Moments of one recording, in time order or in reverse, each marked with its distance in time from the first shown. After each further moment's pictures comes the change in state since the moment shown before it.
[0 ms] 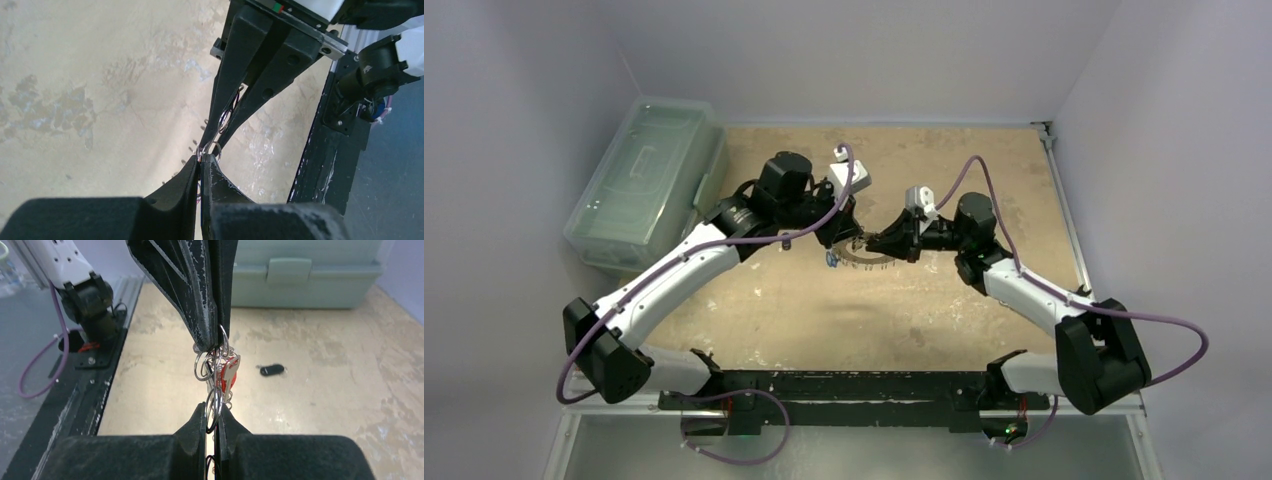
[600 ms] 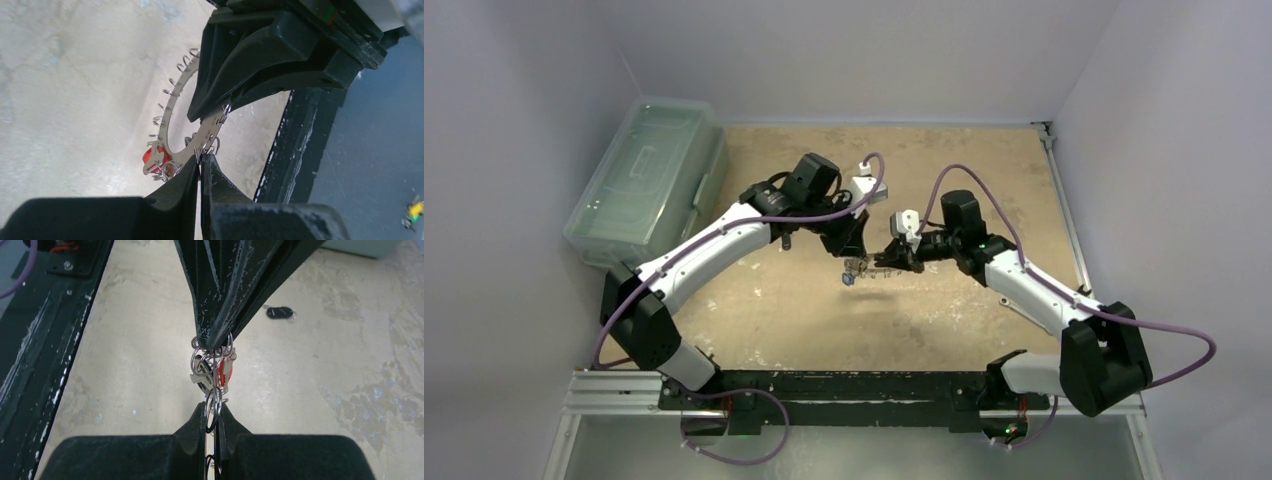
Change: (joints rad) left arm 0.005 0.208 0.098 -0.233 0.099 0.030; right arm 0.014 -0.009 0.120 -0.694 0.075 -0.650
